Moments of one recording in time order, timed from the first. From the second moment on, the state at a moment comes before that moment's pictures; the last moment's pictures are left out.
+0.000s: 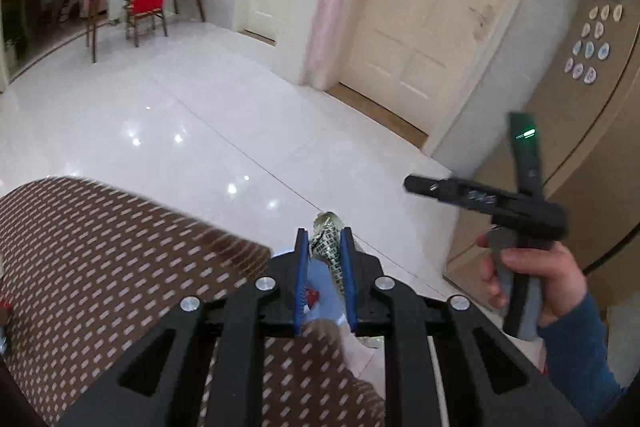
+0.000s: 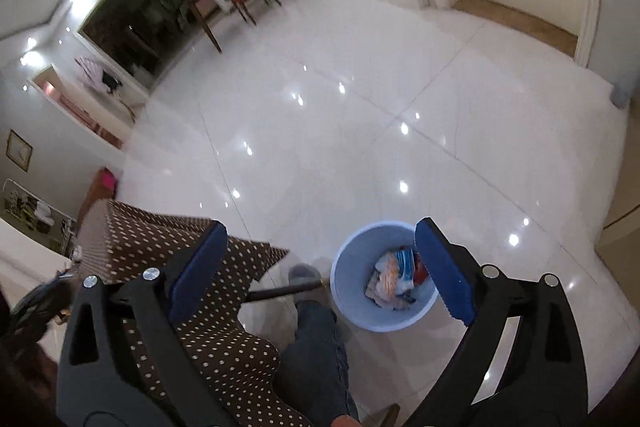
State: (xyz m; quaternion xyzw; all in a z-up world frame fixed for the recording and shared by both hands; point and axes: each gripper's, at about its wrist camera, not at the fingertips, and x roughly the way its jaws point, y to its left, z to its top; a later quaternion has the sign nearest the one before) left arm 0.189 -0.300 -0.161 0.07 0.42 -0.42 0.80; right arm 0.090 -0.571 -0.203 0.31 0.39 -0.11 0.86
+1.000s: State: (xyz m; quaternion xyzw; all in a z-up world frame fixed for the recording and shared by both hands) left arm 0.193 -0.306 -0.141 0.11 0.40 -0.38 0.83; right arm 0.046 -0.562 -0.152 0.29 0.33 -0.13 0.89
